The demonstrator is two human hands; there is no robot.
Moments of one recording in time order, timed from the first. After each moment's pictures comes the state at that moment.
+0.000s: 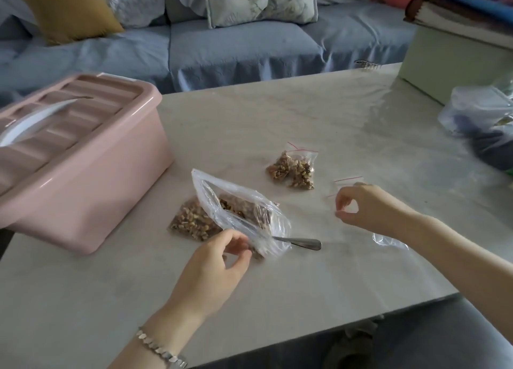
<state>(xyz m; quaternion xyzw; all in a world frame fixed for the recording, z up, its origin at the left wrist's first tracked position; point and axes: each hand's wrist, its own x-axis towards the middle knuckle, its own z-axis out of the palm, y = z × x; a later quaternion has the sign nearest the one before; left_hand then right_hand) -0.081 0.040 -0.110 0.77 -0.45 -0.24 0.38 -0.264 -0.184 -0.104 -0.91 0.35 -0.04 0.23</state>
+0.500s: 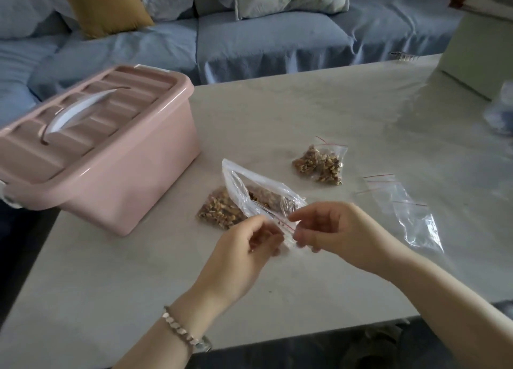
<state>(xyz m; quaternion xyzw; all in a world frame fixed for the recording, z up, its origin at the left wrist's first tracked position) -0.082 0.045 -0.089 0.71 -0.45 -0.30 0.46 -0.212 -0.078 -0.065 -0.75 0.28 -0.09 0.59</state>
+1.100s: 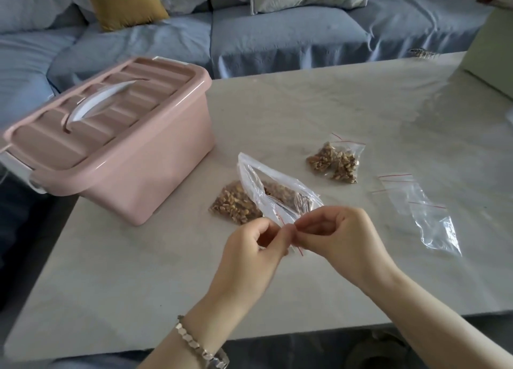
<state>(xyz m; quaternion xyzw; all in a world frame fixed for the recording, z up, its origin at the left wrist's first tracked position) -0.092 0.055 -0.080 0.76 -0.36 -0.25 0.48 -0.194 -0.040 -0.062 -0.68 0.39 -0.18 0.60</state>
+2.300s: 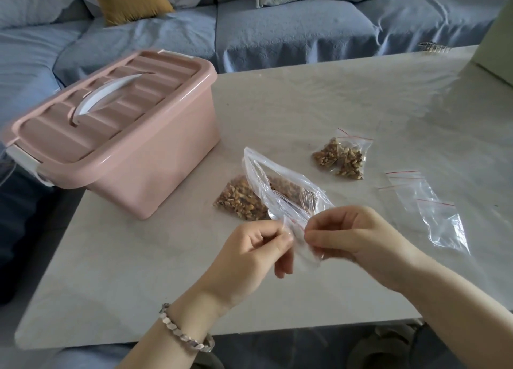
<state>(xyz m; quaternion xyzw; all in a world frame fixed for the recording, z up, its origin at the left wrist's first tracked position) -0.078 0.070 -0.072 0.63 -0.41 -0.41 0.51 -0.203 -0.059 -0.064 -0.59 0.29 -0.07 0.75</state>
